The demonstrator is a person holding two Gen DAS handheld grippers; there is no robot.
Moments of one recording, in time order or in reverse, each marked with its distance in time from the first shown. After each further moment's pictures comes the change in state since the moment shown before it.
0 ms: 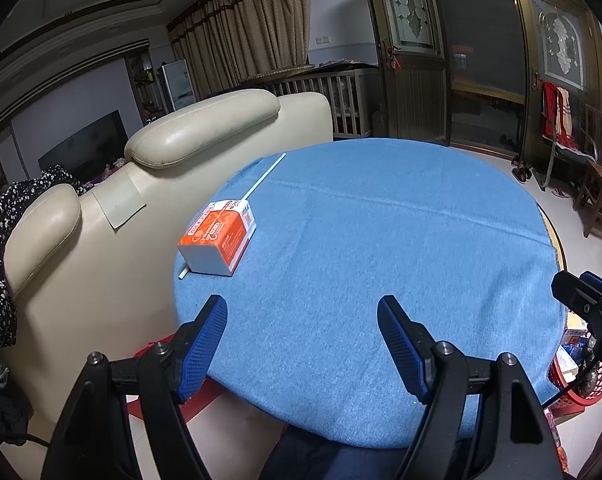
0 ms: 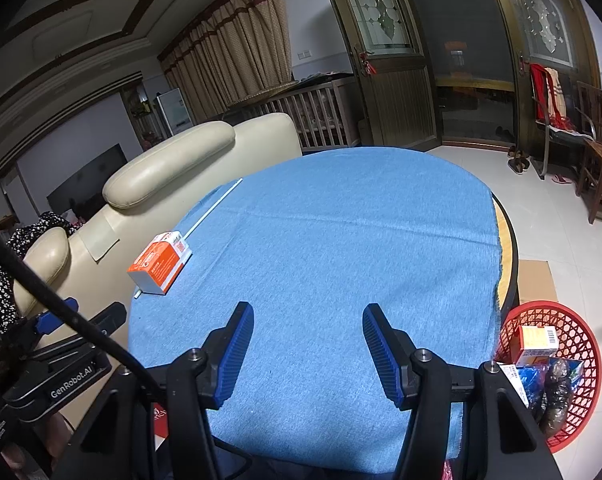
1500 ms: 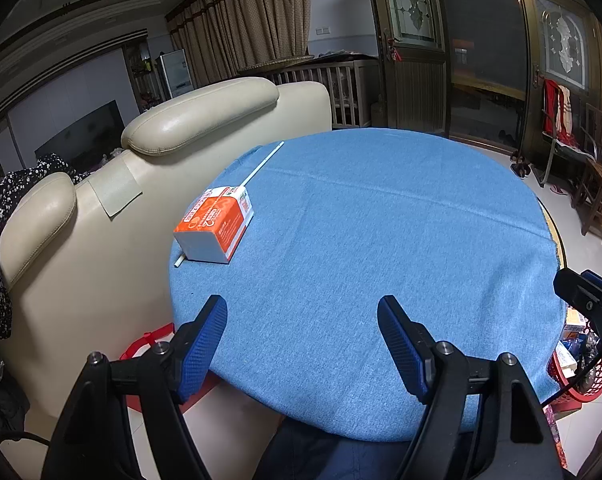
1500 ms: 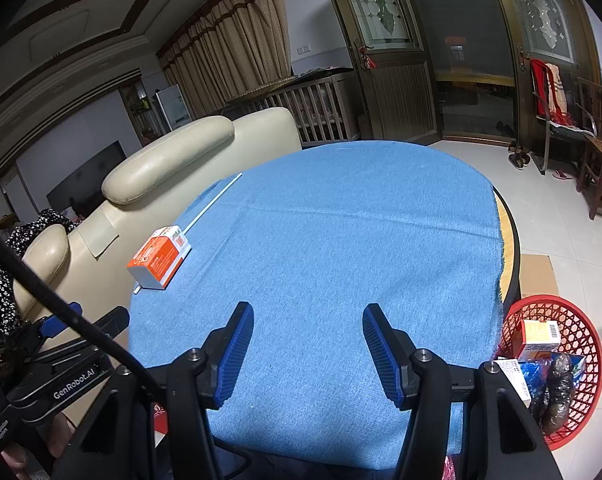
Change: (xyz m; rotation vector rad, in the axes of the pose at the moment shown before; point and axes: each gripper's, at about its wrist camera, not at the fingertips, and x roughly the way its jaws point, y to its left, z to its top) left arm 0.008 0.003 -0.006 -0.010 0.035 -0.013; right arm 0.003 -0.002 -0.003 0.005 0.018 0.003
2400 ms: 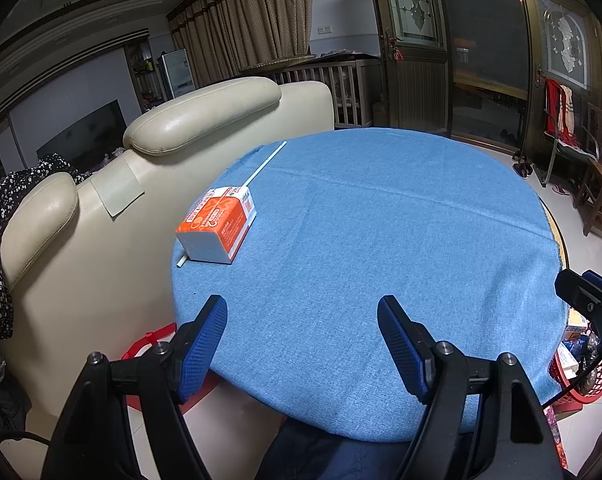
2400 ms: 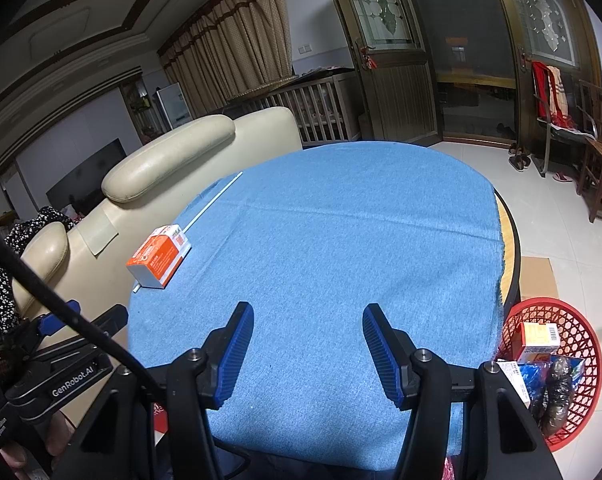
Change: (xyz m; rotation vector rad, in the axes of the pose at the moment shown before) left arm 0.001 0.001 0.000 -0.002 0.001 0.007; right arm 0.002 -0.001 -0.001 -0.007 0.001 -0.001
